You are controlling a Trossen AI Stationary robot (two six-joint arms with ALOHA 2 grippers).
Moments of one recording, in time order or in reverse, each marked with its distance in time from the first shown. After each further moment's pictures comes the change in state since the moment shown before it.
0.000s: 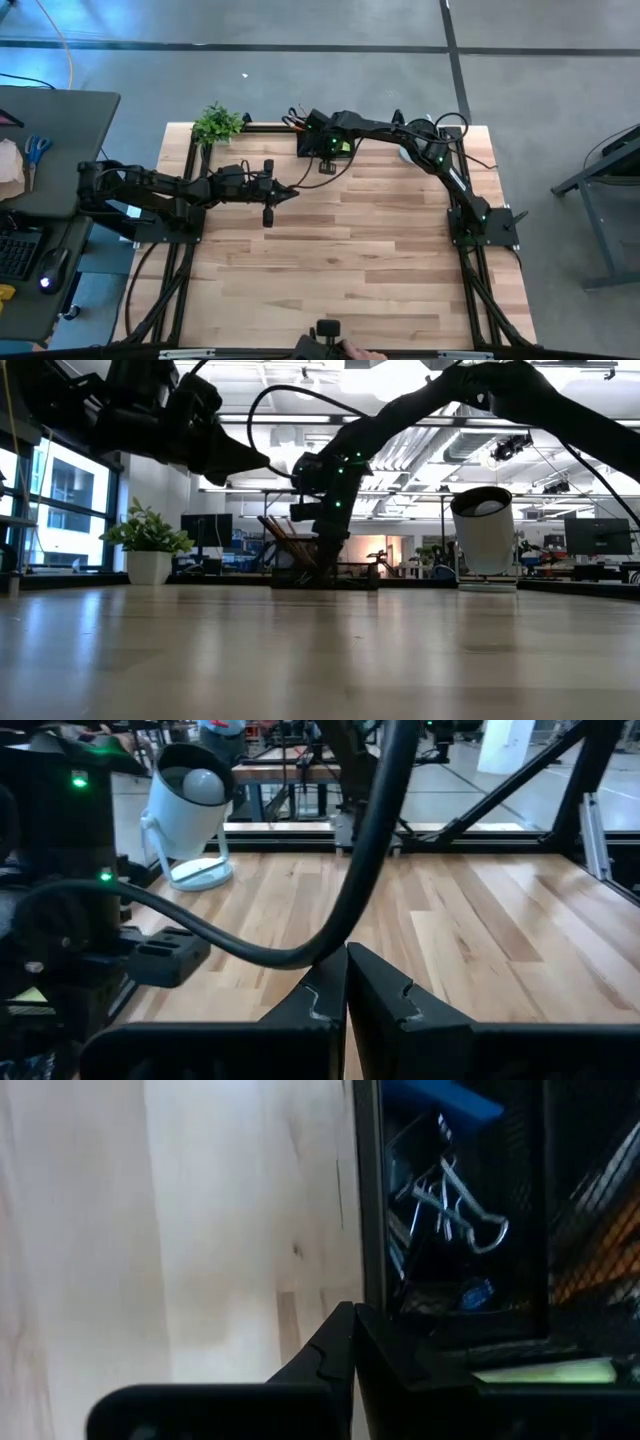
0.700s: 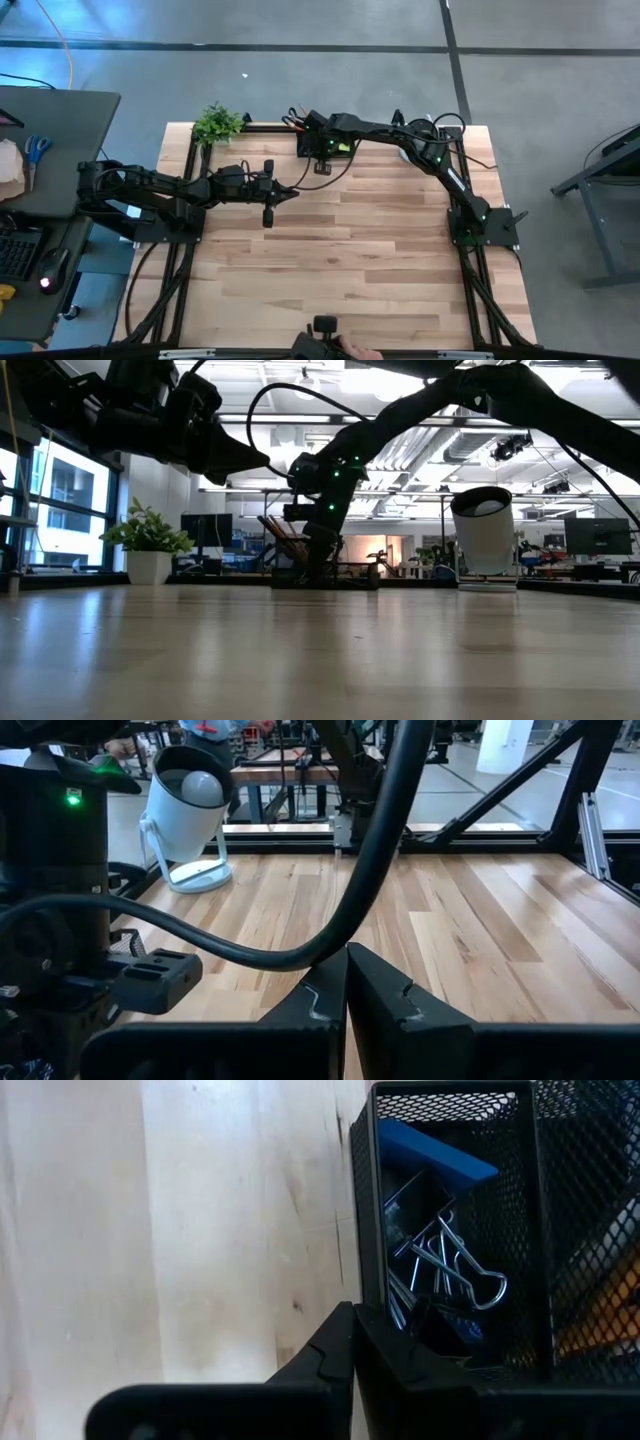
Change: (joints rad) left arm 0.000 0.000 0.000 0.003 -0.004 0.005; right arm 0.002 0.020 0.001 0.095 -0.002 0.012
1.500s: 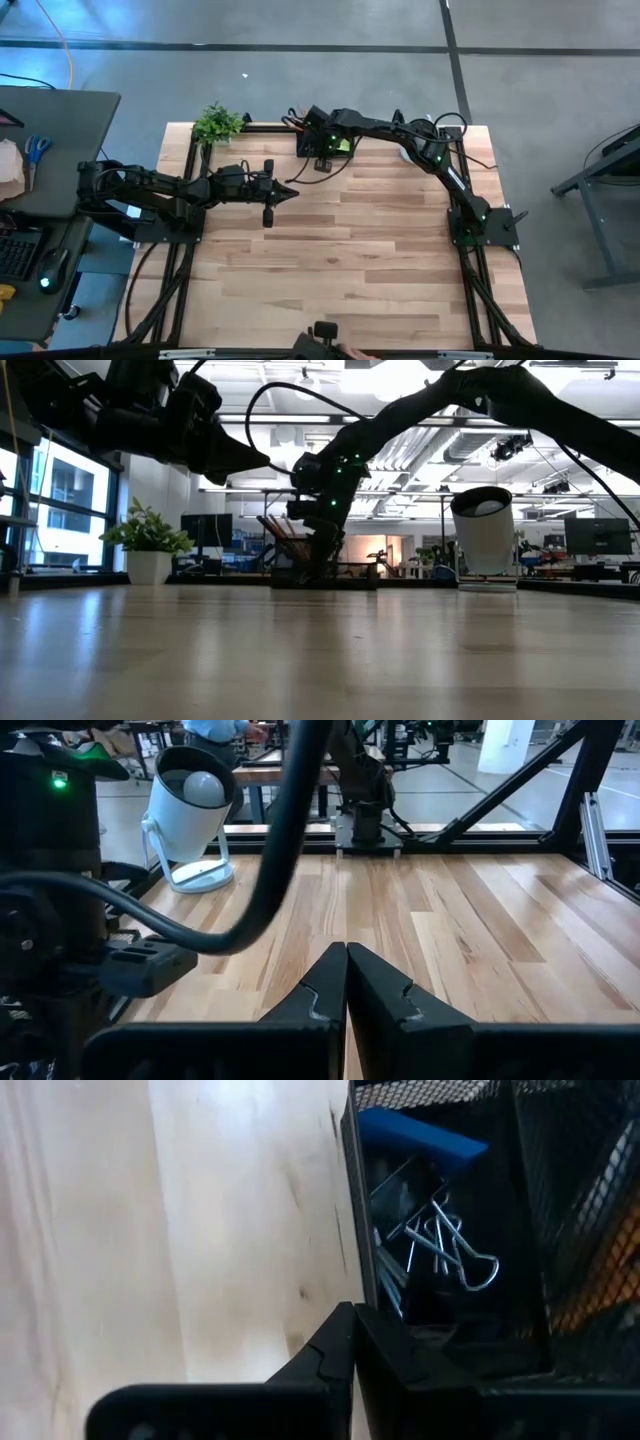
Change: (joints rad) left arm 0.000 0.000 0.000 0.000 0.000 0.002; right arm -0.014 0.002 0.040 -0.070 -0.073 0.068
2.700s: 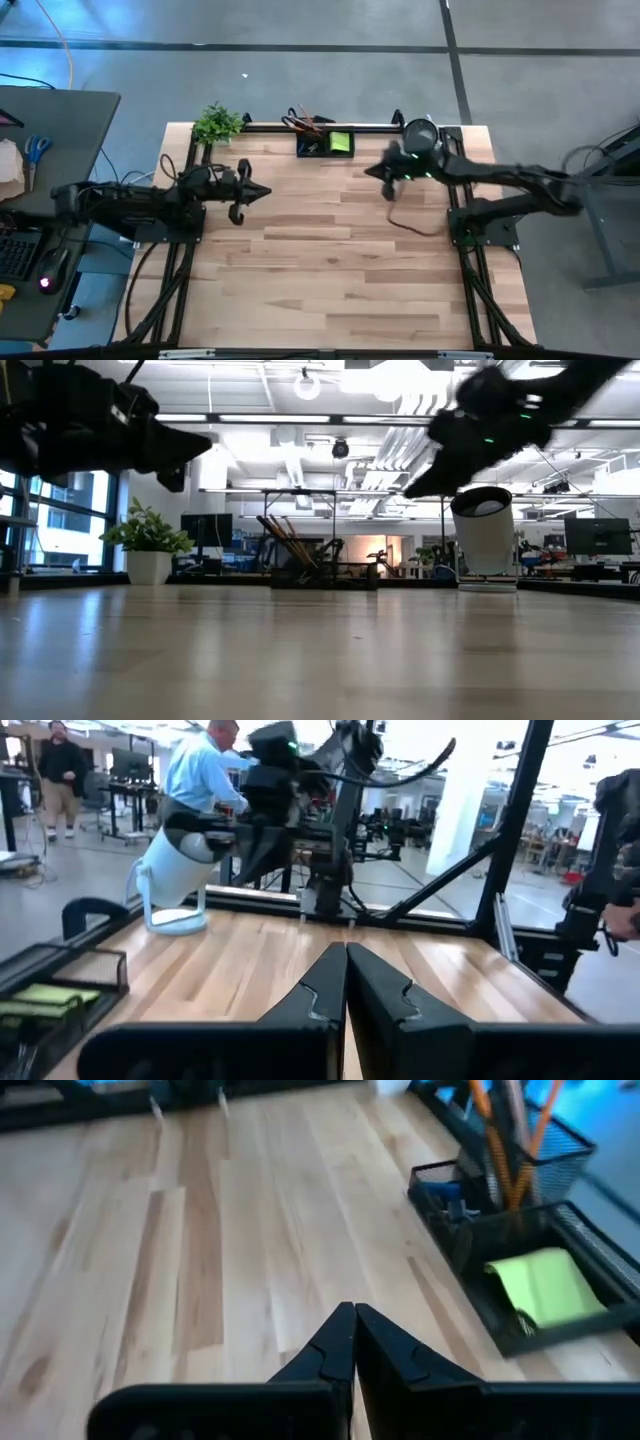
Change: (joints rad) left arm 0.198 -0.299 -0.310 0.265 0.285 -0.207; right arm 0.018 -1.190 -1.427 0.904 -0.160 0.264
